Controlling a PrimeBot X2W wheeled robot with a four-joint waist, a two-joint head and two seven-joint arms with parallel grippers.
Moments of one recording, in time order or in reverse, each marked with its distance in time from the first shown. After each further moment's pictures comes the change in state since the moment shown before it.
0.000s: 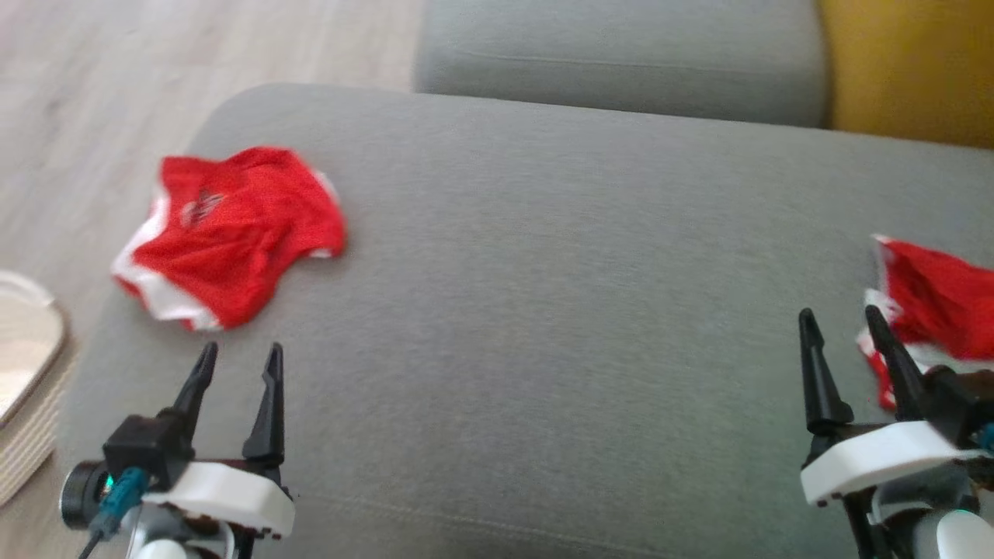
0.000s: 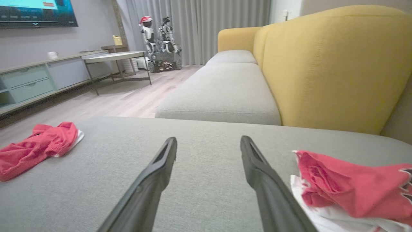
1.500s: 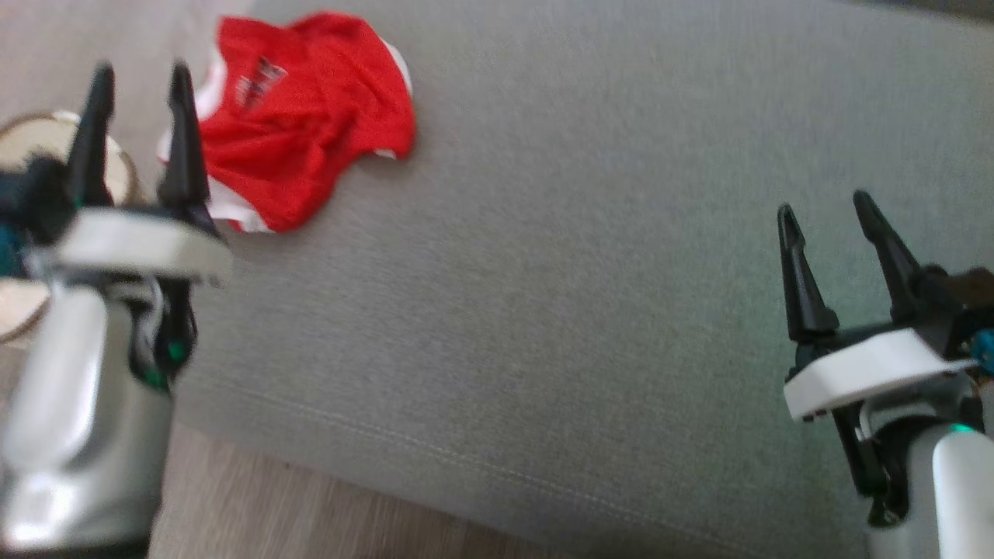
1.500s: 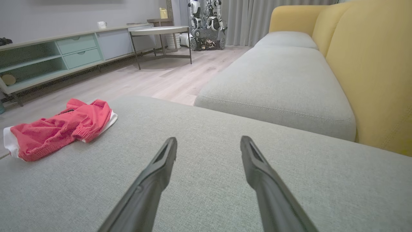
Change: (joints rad) left arm -0.516 0.002 0.062 0.184 -0.077 -0.066 -0.063; right arm -0.160 -0.001 0.060 -0.126 -0.102 0.000 0.117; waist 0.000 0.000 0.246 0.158
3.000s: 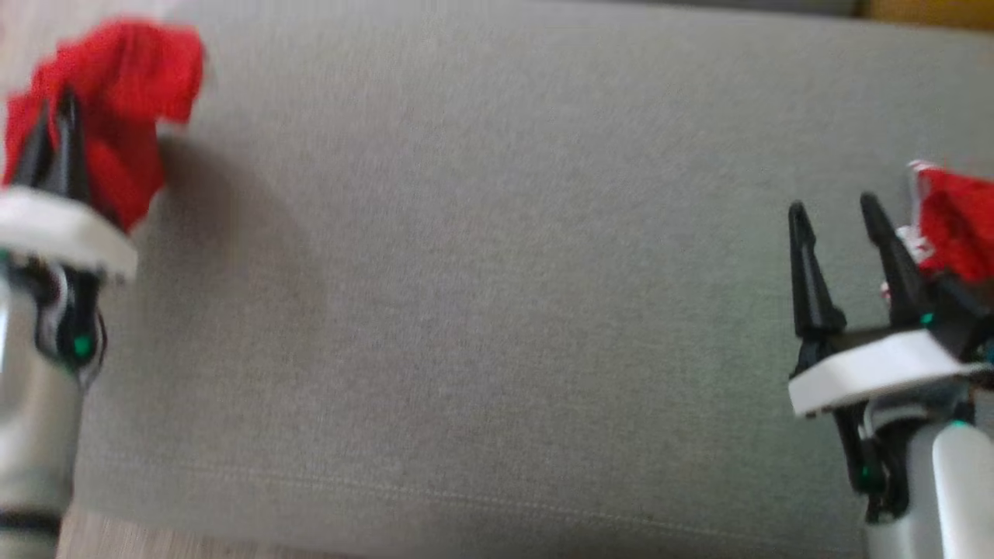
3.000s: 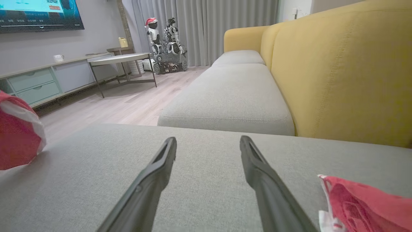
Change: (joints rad) left arm -0.217 0.155 -0.076 0.468 -0.152 -0.127 -0.010; right arm -0.041 -0.002 -0.018 0.098 0.087 0.000 -0.092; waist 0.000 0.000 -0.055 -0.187
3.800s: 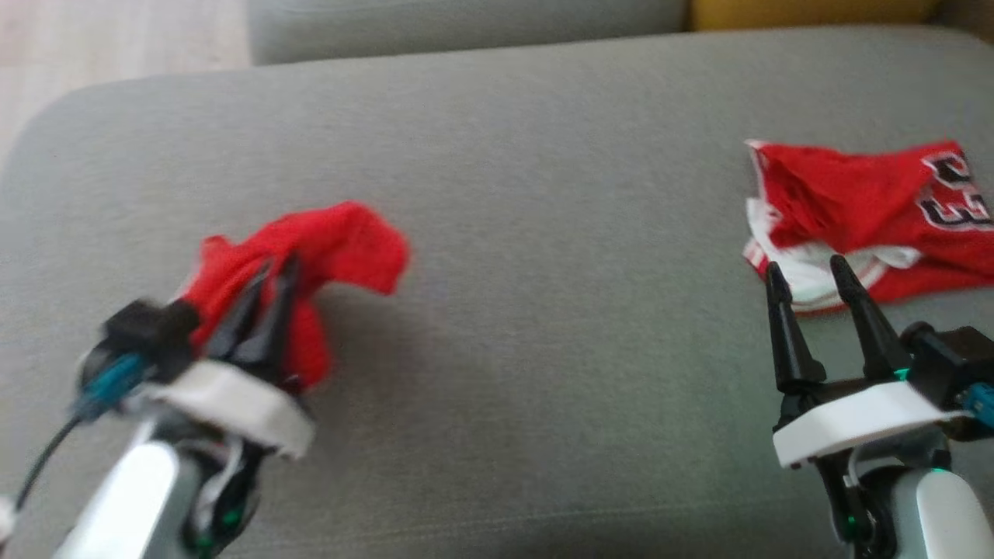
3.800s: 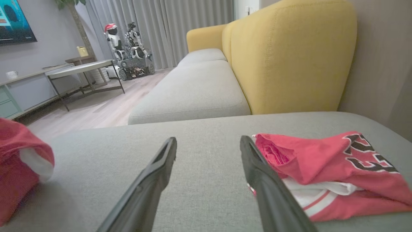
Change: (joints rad) left arm 0.534 0.002 -0.139 -0.778 0.027 0.193 0.218; right arm 0.116 0.002 0.033 0.007 0.070 0.000 -0.017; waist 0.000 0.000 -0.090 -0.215
